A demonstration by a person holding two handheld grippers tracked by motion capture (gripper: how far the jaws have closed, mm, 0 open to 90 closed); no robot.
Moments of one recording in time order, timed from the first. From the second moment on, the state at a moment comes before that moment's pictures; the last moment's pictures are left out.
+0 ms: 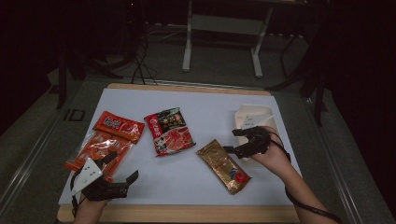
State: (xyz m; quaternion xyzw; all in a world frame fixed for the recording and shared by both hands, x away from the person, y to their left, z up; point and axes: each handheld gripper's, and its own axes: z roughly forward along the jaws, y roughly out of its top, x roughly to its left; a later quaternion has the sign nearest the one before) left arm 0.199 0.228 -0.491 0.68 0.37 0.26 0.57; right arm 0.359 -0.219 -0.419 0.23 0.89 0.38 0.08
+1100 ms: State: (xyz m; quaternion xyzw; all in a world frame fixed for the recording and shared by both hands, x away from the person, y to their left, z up) left arm 0.200 0.230 -0.492 0.69 0.37 0.26 0.57; right arm 0.416 -0.158 -0.473 0.22 0.94 0.24 0.04
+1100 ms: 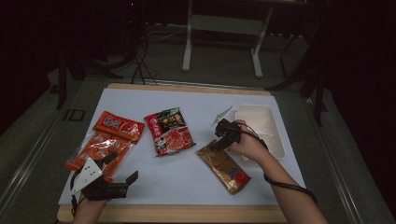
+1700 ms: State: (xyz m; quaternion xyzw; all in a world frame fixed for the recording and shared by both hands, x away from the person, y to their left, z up) left arm 0.201 0.229 -0.494 0.69 0.37 0.25 0.56; right arm 0.433 -0.143 -0.496 0.23 0.96 0.14 0.02
